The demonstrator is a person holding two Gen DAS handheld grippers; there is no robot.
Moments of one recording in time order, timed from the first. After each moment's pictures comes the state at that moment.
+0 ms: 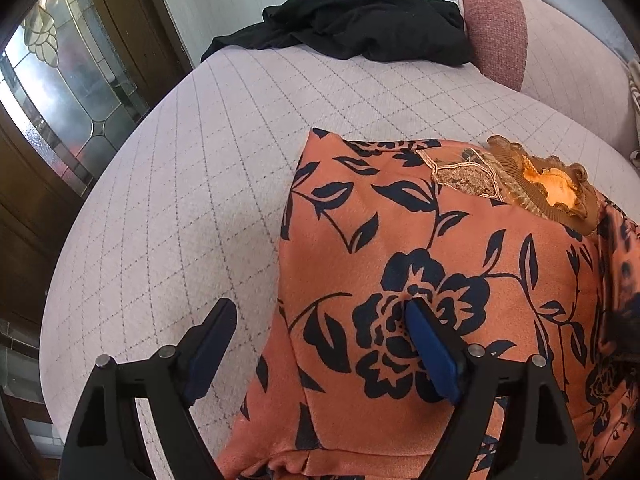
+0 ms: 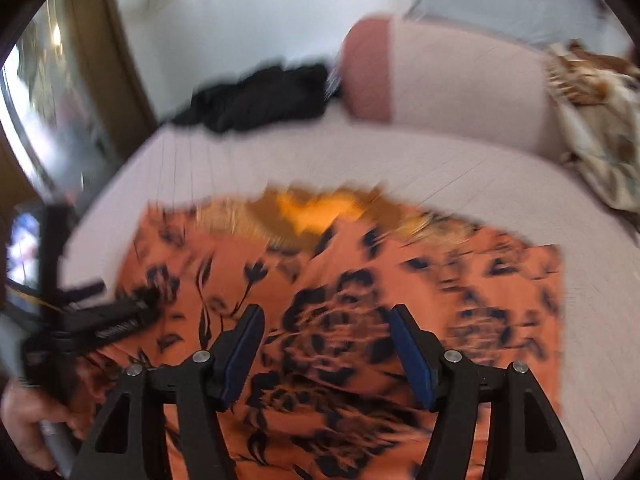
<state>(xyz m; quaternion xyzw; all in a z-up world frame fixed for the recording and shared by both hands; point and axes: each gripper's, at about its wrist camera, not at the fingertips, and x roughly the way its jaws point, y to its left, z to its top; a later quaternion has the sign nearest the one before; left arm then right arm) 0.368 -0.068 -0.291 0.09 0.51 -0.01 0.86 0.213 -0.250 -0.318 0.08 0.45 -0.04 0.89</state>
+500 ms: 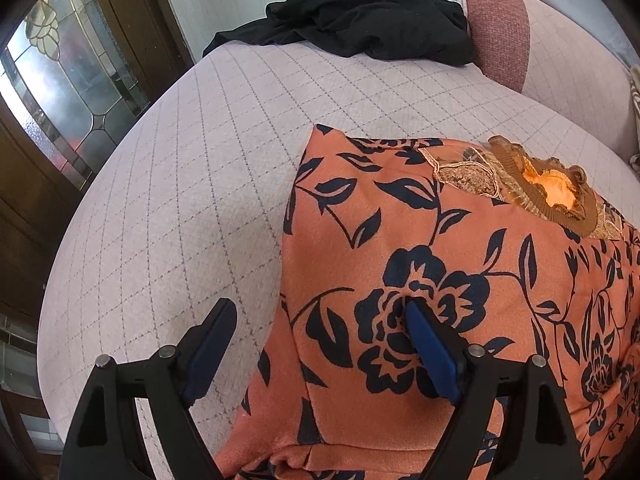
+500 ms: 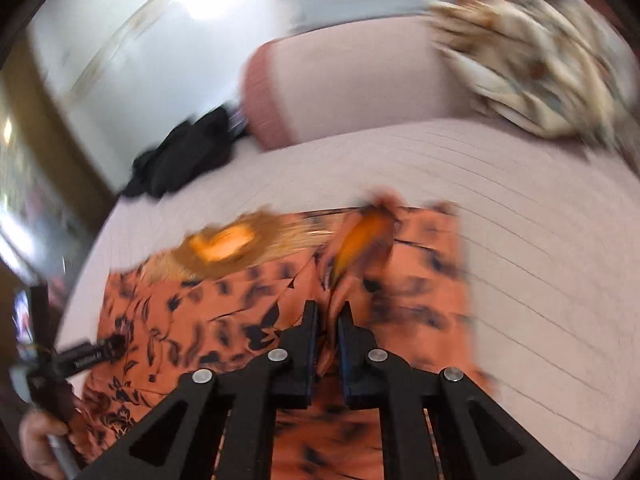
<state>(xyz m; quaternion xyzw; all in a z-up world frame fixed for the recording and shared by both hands) 0.368 -0.070 -0.294 0.08 0.51 -0.01 0.85 0.117 -0.373 -0.313 0.22 0.37 -0.14 0.89</state>
